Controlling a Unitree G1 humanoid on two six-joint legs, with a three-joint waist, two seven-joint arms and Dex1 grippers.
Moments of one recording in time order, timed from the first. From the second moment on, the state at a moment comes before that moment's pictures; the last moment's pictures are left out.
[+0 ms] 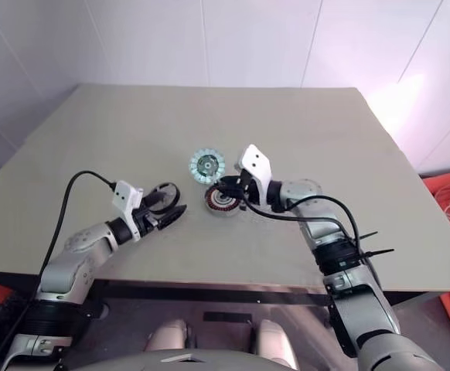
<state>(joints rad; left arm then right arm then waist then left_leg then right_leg) -0.13 0.37 0.04 -0.05 -0.38 0.39 -0.65 -0.57 -0.34 0.23 0.26 0.16 0.19 0.96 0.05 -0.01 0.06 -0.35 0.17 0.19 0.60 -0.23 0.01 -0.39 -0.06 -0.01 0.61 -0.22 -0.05</state>
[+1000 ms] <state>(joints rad) -0.11 0.37 0.05 -0.05 -0.38 0.37 -0.64 -0.62 -0.26 0.23 0.59 0.09 0.06 0.93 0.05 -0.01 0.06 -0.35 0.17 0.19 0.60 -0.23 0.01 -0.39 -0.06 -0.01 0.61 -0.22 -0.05</state>
